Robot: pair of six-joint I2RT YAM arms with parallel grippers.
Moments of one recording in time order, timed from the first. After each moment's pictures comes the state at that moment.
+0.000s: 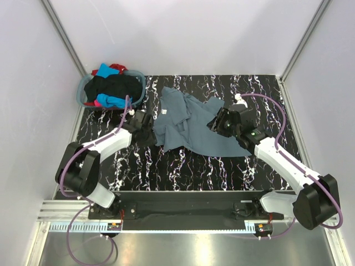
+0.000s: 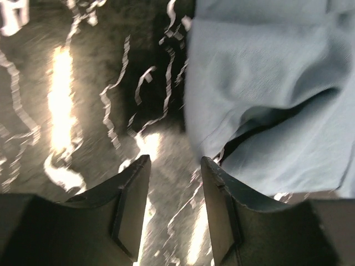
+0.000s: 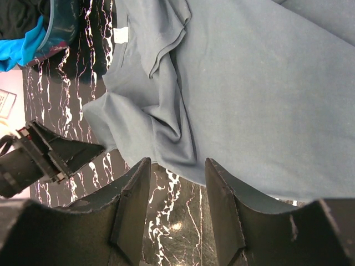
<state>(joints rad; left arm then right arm) -0.42 1.53 0.90 -0.42 -0.07 -0.68 0.47 1.22 0.91 -0.28 0.03 0.75</state>
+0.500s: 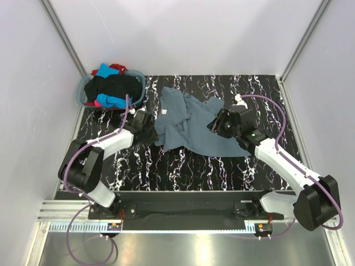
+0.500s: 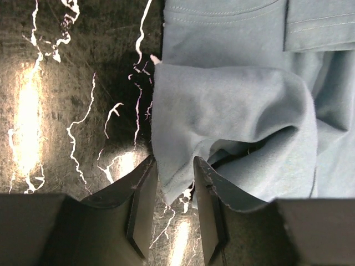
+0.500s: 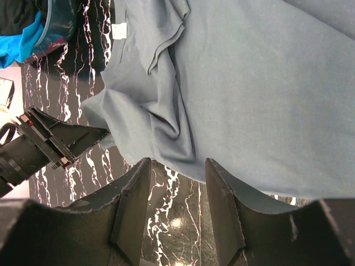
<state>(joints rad) -0.42 1.58 0.87 -0.23 -0.05 -0.74 0.47 1.21 0.90 -0.28 0.02 0.75</state>
